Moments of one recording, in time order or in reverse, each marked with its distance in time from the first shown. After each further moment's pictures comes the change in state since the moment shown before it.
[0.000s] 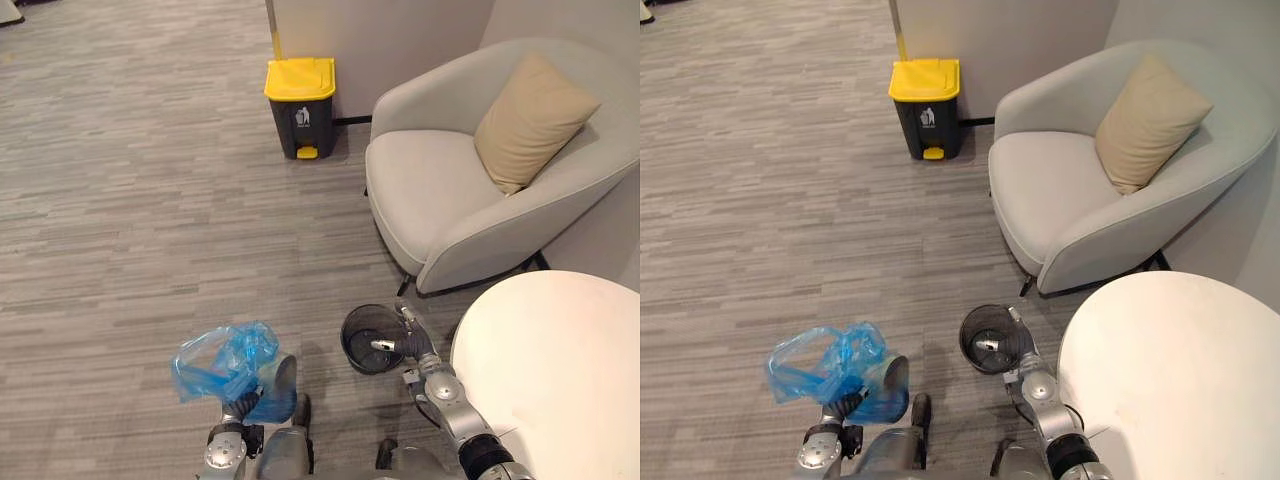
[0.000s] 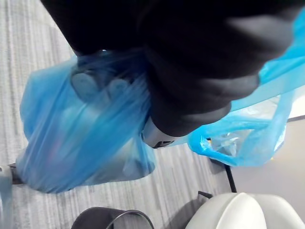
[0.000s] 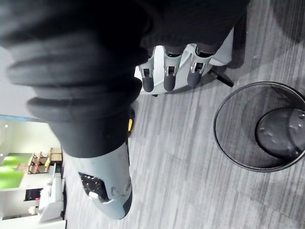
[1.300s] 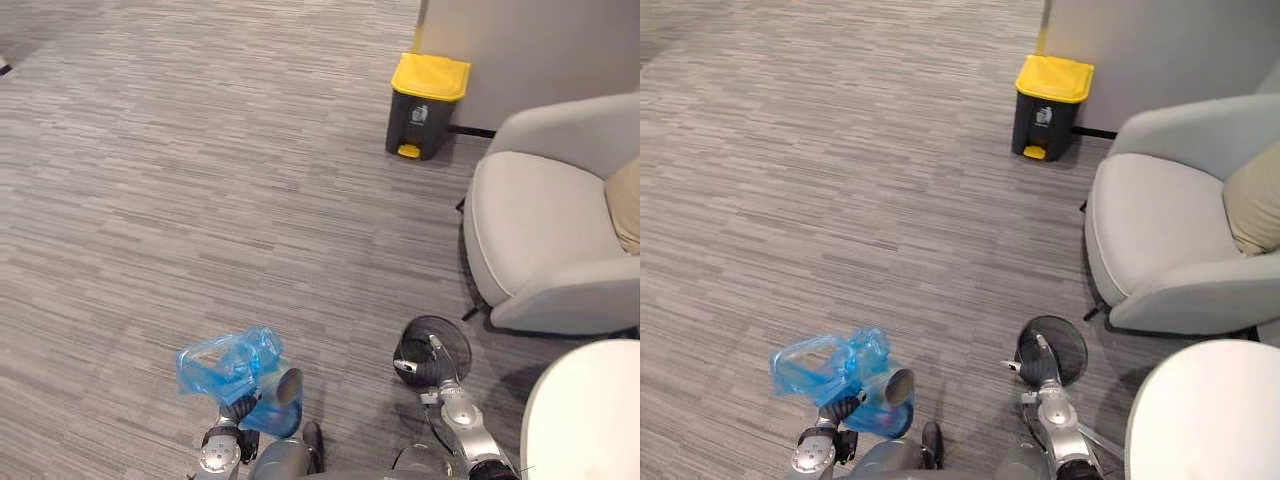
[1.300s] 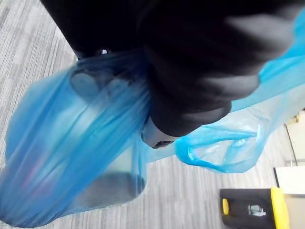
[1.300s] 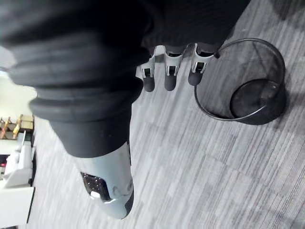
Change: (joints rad) left arm 0.015 0.080 -0.028 -0.064 0.021 0.002 -0.020; right arm 0.120 0.023 -0.145 0.054 -0.004 0.022 -0.020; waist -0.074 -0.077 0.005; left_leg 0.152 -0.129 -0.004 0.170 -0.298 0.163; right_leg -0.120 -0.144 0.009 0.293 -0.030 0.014
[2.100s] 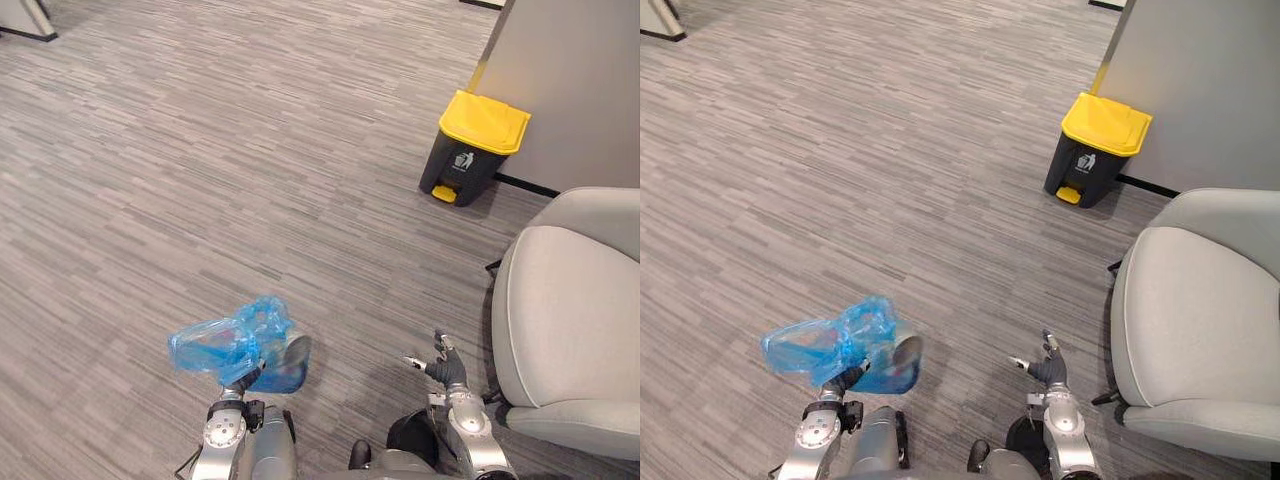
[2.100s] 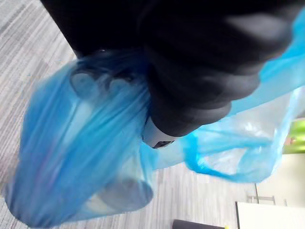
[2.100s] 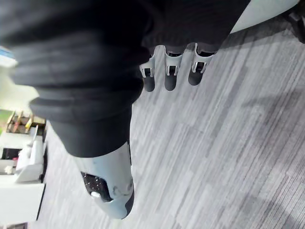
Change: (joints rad) left arm -0.049 -0.053 0.032 -0.030 0.001 0.009 -0.004; right arm 0.039 0.051 -0.049 -0.062 0.043 0.002 -0.004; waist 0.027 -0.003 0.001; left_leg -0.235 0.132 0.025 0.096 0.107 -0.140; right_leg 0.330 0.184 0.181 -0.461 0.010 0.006
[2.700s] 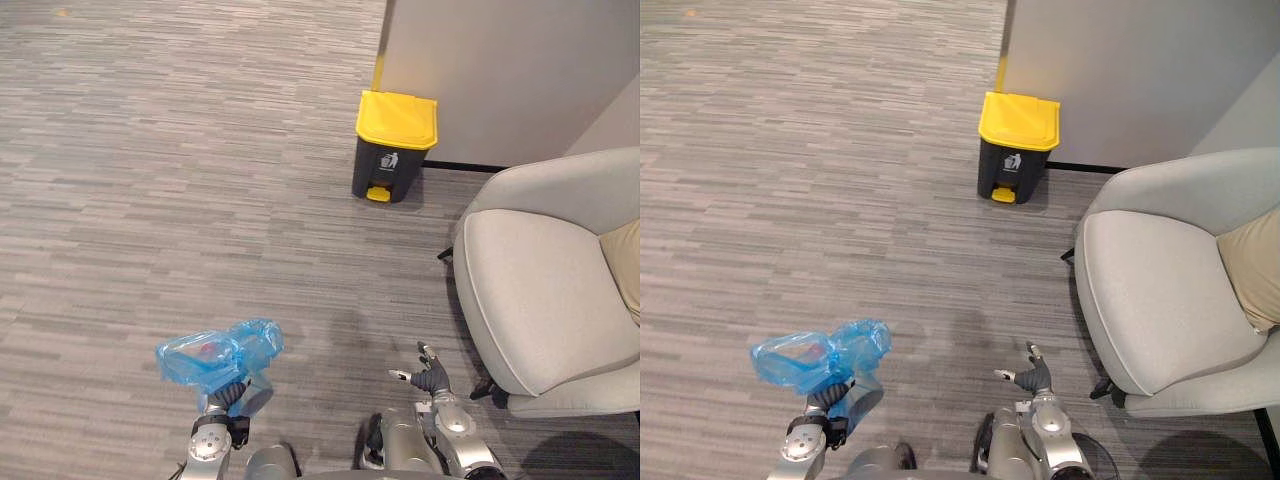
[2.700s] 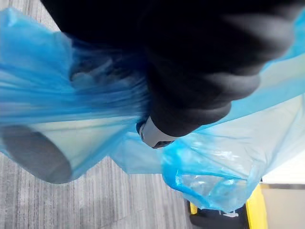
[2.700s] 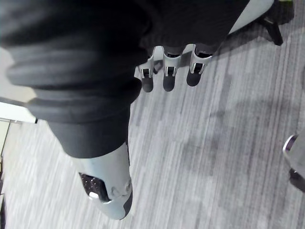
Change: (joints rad) left arm 0.014 0.035 0.034 0.049 -0.009 0.009 0.004; right arm -0.063 -0.062 0.050 0.099 -0.044 0.023 0.001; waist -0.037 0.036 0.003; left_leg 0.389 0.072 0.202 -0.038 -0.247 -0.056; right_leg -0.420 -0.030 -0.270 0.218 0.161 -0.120
